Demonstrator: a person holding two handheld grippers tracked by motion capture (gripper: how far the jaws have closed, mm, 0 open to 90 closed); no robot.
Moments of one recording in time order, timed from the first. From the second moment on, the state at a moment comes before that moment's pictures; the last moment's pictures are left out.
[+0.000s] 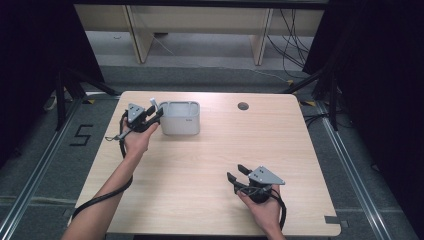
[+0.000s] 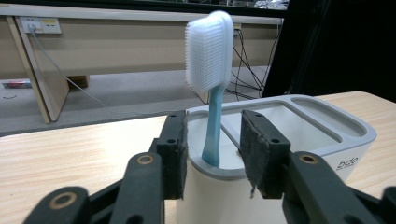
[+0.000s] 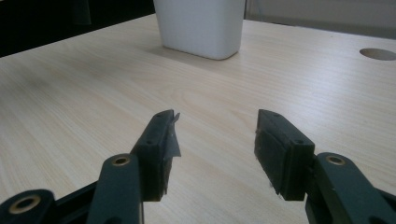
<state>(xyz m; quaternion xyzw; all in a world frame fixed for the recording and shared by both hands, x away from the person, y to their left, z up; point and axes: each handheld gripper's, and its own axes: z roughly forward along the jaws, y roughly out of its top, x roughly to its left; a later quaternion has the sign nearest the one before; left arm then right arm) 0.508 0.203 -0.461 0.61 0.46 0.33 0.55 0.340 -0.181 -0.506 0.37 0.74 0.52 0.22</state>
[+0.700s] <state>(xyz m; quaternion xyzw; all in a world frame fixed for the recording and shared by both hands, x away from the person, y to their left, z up) 0.475 0.210 -0.454 0.61 0.46 0.32 0.56 0.341 -0.182 -0.506 0.37 0.74 0.52 0.23</state>
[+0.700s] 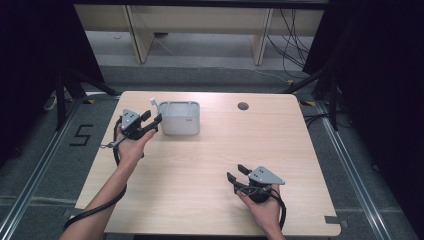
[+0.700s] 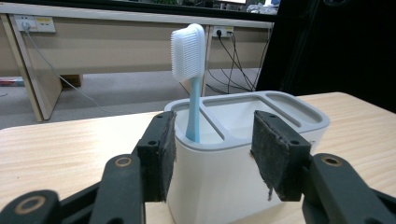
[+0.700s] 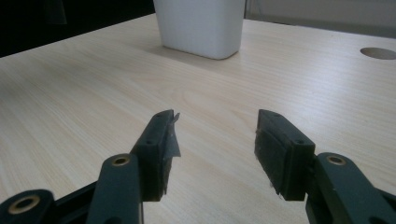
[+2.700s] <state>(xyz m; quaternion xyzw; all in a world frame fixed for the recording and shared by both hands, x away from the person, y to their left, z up) 0.346 0.230 -0.523 0.64 0.46 0.31 0.53 0.339 -0.180 -0.507 0.38 0.74 0.52 0.22</state>
